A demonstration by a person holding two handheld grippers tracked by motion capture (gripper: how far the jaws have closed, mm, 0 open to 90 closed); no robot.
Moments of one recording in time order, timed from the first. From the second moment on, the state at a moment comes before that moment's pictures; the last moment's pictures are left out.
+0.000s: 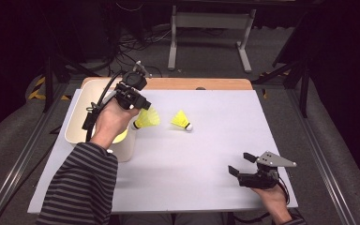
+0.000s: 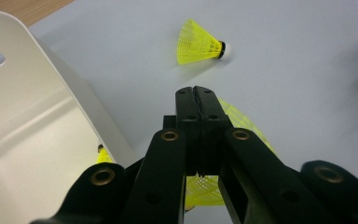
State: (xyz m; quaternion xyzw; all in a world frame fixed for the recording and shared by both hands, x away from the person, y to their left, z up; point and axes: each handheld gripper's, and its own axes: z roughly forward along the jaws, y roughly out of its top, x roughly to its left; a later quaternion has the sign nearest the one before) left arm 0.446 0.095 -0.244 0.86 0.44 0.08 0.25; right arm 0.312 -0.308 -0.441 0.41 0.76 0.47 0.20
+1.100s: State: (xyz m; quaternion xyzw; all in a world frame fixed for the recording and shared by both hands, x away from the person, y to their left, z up) left arm 0.447 0.122 -0.240 0.85 0.47 0.09 0.24; right arm 0.312 -0.308 -0.441 0.41 0.76 0.47 0.20
